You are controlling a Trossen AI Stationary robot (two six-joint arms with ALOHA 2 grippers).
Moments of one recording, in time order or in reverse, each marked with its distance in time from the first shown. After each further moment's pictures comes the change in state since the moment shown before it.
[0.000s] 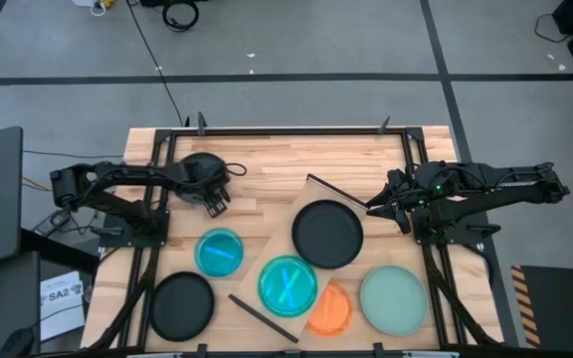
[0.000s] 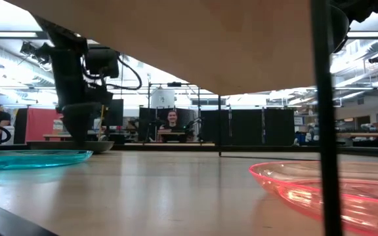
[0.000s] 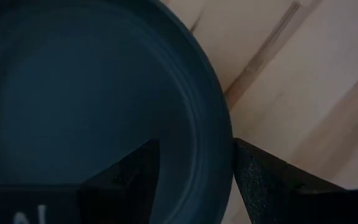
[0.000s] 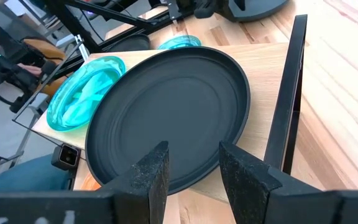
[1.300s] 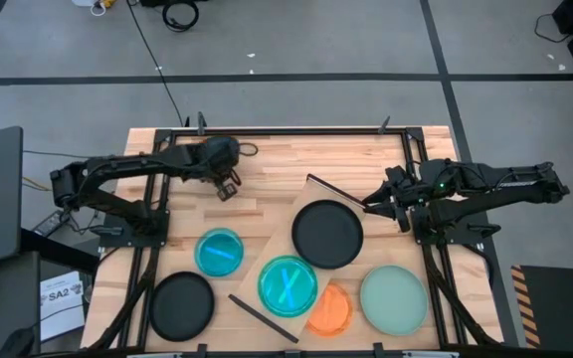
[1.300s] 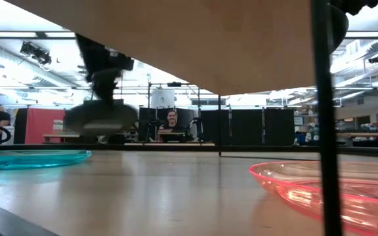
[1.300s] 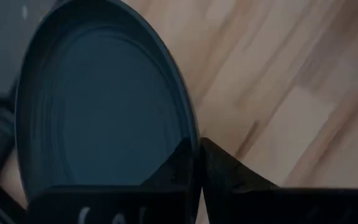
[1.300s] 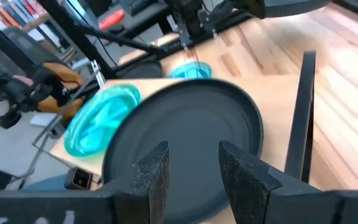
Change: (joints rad) left arm -0.010 -0.001 0.339 -0.171 -0.079 0.123; right arm 0.000 0.010 0.000 0.123 0.012 0.010
